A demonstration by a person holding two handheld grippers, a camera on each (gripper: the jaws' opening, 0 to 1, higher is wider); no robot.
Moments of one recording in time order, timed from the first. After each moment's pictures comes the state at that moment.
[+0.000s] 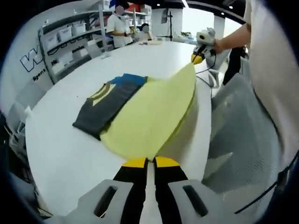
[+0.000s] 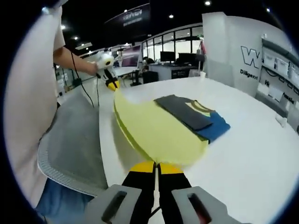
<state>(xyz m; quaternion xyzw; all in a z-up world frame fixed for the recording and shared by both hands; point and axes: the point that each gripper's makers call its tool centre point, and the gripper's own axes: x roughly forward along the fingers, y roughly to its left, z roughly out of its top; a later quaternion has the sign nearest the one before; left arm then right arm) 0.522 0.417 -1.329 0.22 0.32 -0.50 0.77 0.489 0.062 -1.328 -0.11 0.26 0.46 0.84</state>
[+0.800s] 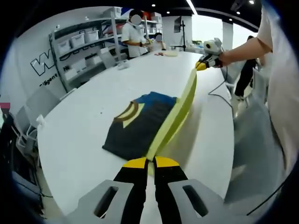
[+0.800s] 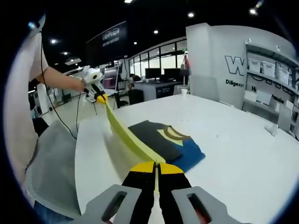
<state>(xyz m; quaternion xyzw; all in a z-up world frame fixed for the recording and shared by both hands) 0.624 0.407 -1.280 0.22 0.29 -0.47 0.81 0.608 0.058 -1.282 -0.07 0.21 0.42 0.88</state>
